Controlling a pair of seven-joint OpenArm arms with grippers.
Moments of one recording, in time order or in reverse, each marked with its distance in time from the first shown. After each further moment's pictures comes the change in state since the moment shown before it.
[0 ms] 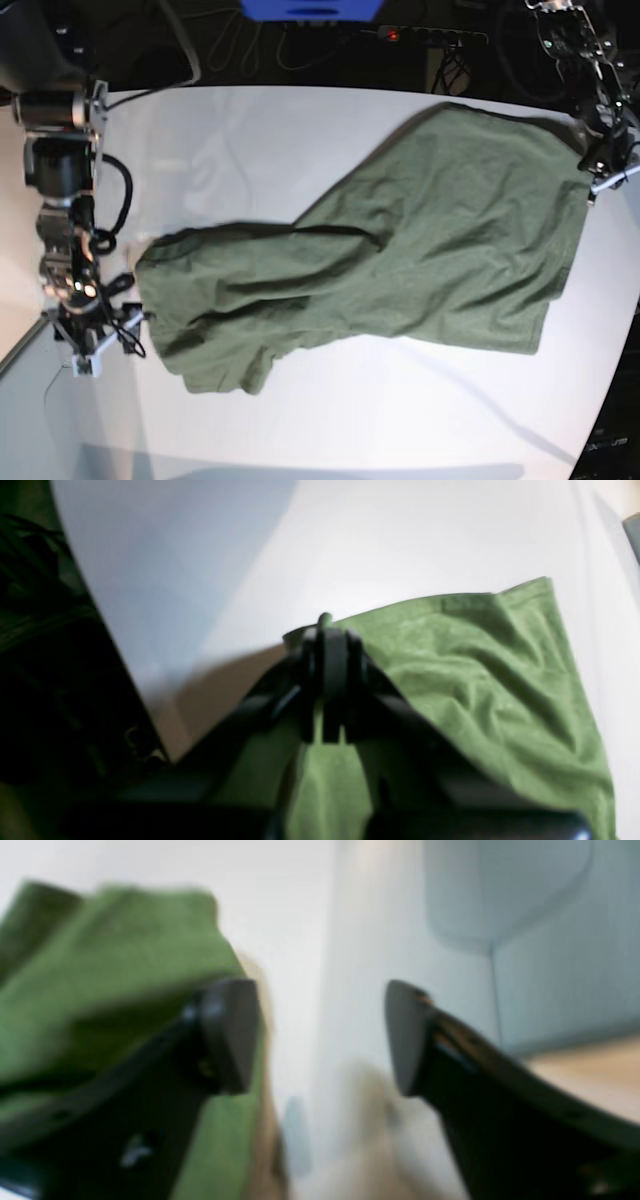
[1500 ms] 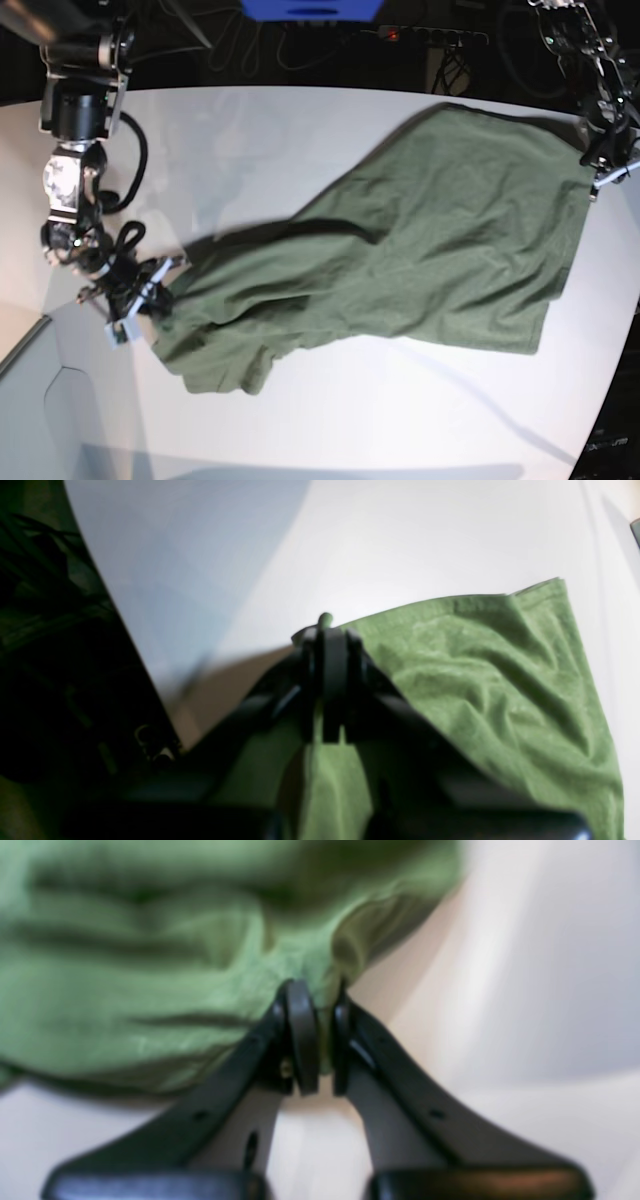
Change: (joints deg) left arm 0.8 -0.3 -0.5 0.0 0.3 0.0 -0.2; right arm -10.4 -4.4 5.9 18.1 -1.0 25.6 -11.0
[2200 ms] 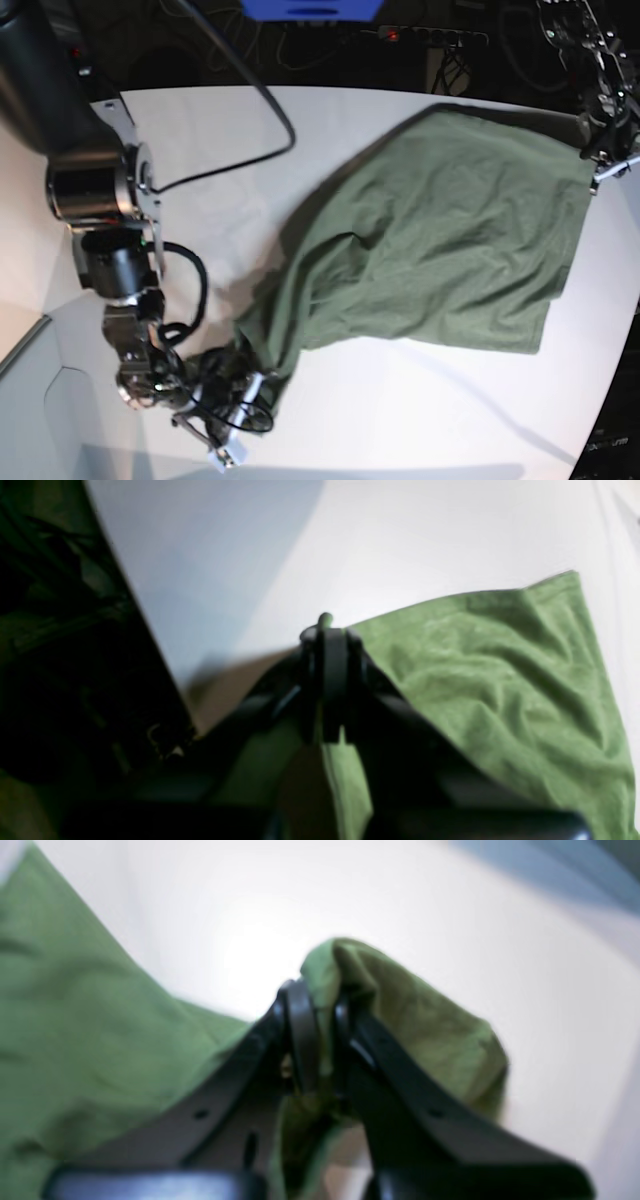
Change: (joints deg) left arm 1.6 -0.5 0.0 0.4 0.2 -0.2 0.1; right arm 30.2 -7.6 -16.0 -30.1 -0.1 -1.5 4.1
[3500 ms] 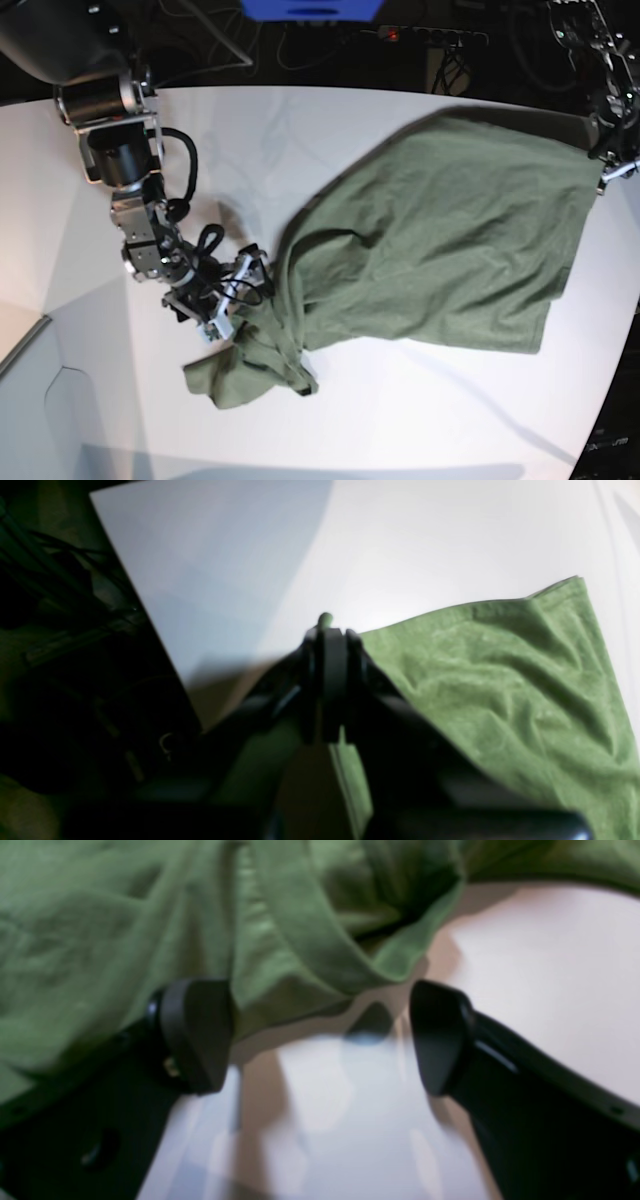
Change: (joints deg) left arm 0.3 -2.1 0.0 -0.3 0.0 0.0 0.3; right arm -19.0 3.3 -3.9 2.5 0.5 -5.9 9.8
